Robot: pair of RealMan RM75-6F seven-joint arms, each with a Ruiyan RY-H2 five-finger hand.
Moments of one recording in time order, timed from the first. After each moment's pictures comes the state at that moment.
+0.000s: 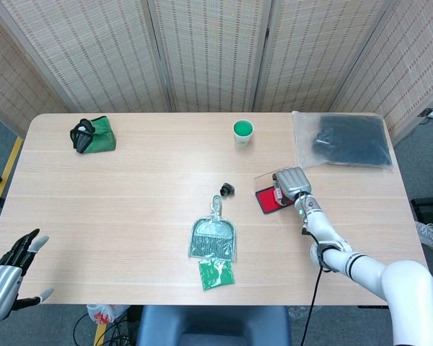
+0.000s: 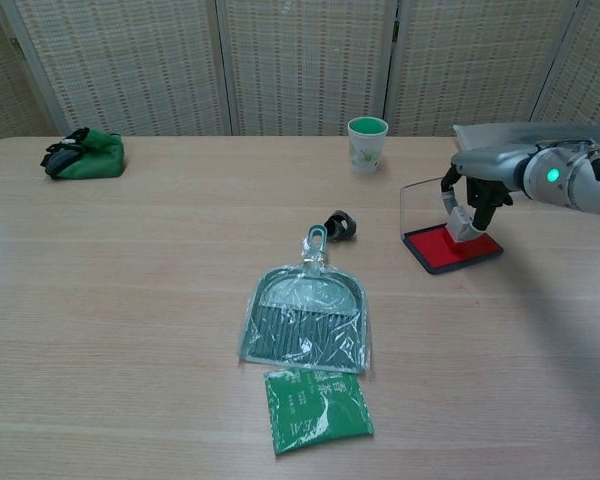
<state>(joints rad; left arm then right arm) -0.04 -1.00 0.08 -1.71 1.68 1.52 -0.06 0.92 -1.67 0.15 -0.91 -0.85 0.57 -0.35</state>
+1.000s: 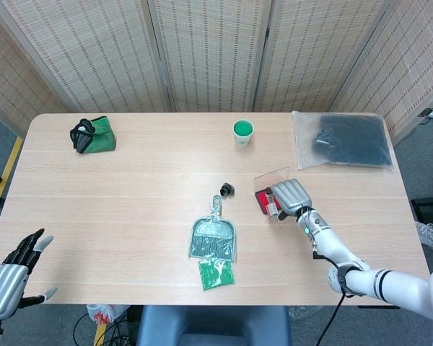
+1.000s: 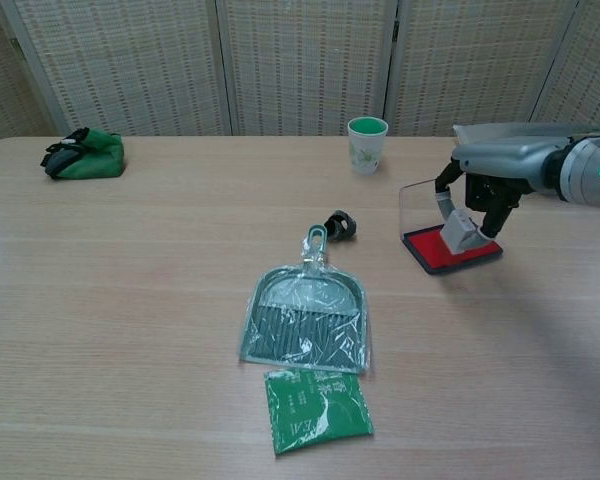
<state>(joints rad) -0.05 -1.03 0.07 -1.71 1.66 1.49 -0.01 0.84 -1.44 0.11 -1.38 -0.95 0.73 -0.35</state>
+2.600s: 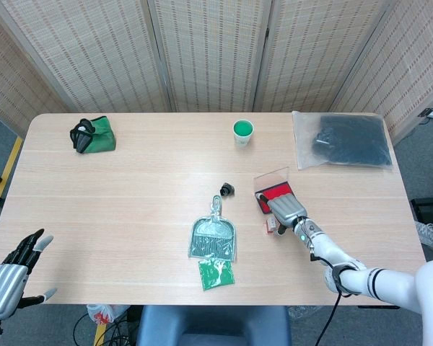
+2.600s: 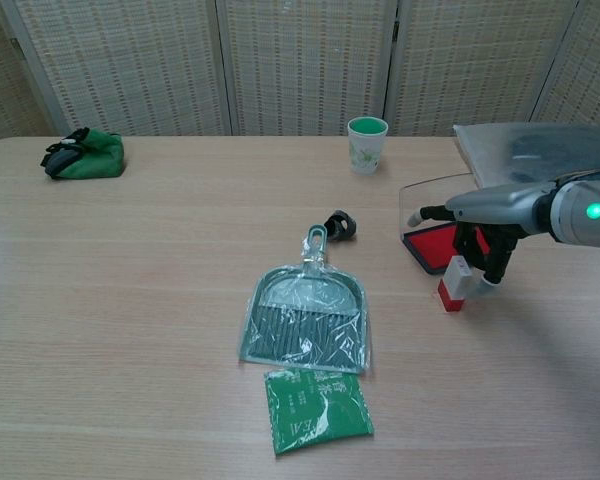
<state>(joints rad) -0.05 -1.02 0.07 -1.71 1.66 1.49 -0.01 0.88 -1.46 0.04 -1.35 -0.89 0.62 -0.35</state>
